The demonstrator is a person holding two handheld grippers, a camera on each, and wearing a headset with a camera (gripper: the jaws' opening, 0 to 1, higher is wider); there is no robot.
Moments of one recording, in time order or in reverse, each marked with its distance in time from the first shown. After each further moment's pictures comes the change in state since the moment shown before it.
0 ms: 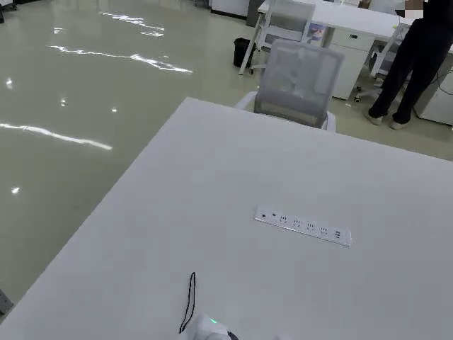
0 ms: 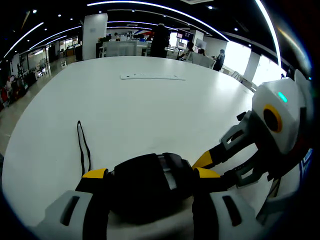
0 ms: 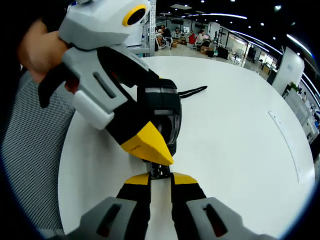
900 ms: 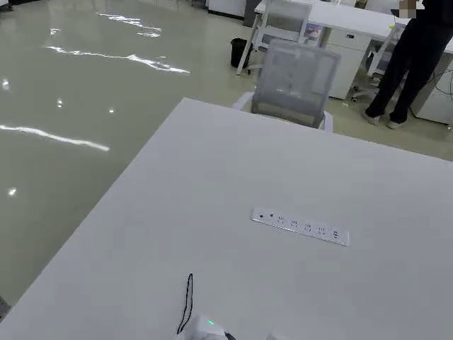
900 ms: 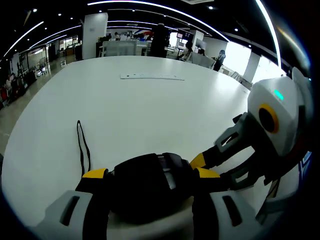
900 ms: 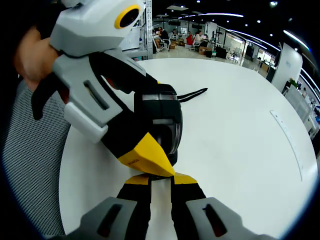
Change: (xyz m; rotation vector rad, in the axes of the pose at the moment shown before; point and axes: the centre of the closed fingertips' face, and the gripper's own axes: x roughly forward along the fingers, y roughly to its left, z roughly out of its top) left arm 0.000 0.000 0.001 -0.006 0.003 -0.006; right arm 0.009 0.001 0.008 0.028 -0.026 0.008
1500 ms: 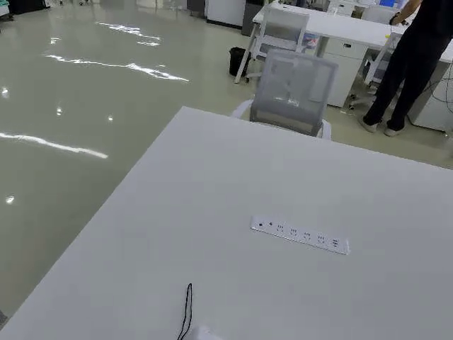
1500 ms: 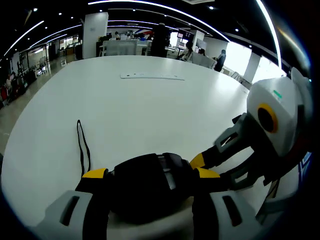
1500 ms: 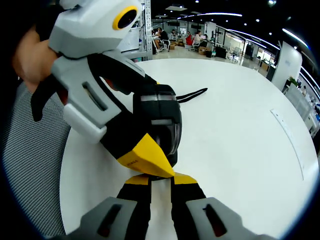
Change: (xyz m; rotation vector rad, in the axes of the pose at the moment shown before) left arm 0.001 0.001 0.000 -0.004 0.004 -0.001; right arm 0.000 0.001 0.002 0.010 -0.005 0.009
